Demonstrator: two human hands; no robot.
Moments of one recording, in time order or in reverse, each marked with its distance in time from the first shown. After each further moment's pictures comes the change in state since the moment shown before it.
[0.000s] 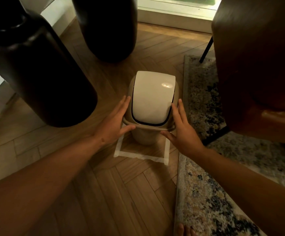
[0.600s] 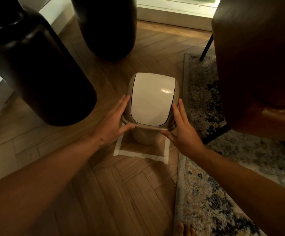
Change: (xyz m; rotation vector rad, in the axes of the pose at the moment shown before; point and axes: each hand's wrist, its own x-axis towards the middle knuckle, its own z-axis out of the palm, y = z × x) left_hand -0.003 -0.001 0.001 -0.037 0.016 0.007; right_hand -0.006 -0.002 -0.004 0.044 -0.036 0.031
